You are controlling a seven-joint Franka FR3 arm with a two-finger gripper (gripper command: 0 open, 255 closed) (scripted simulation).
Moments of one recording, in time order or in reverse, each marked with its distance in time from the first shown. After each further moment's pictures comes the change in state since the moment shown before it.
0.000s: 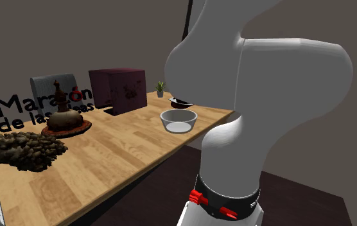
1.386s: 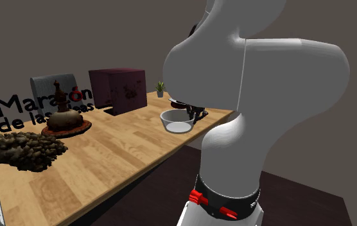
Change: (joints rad) arm 0.101 0.488 -0.021 0.249 -0.076 0.282 0.090
